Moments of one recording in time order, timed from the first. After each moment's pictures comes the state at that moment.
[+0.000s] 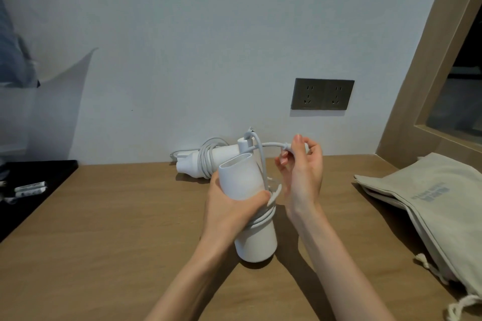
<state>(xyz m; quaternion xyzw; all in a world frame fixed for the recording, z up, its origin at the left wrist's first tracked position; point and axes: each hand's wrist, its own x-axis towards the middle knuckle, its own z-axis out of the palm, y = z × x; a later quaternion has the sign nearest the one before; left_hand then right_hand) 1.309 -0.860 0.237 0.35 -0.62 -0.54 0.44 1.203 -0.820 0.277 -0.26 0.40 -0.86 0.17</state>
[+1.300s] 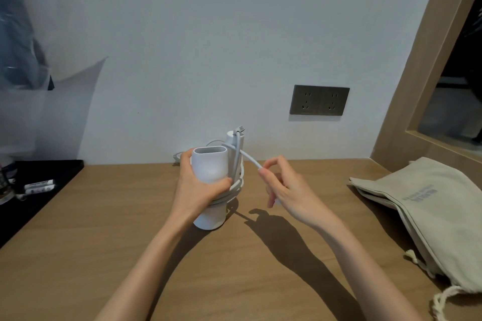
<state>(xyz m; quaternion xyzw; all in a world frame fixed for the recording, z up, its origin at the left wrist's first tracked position) 1.343 -0.916 0.236 0.35 -0.67 -0.44 0.48 1.194 -0.789 0.266 -0.58 0.68 -0.43 0.14</state>
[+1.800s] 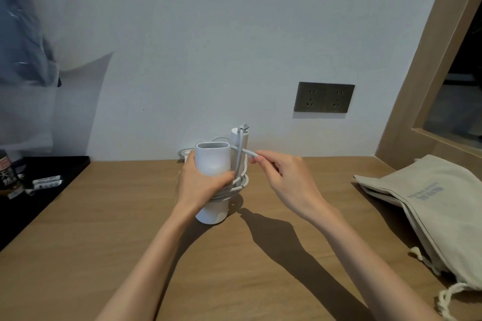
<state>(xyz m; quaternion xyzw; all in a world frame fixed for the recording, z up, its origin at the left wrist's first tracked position) 1.345 -0.925 0.238 0.39 -0.67 -0.42 0.46 1.208 -0.801 0.279 -0.60 0.69 -0.41 -0.07</state>
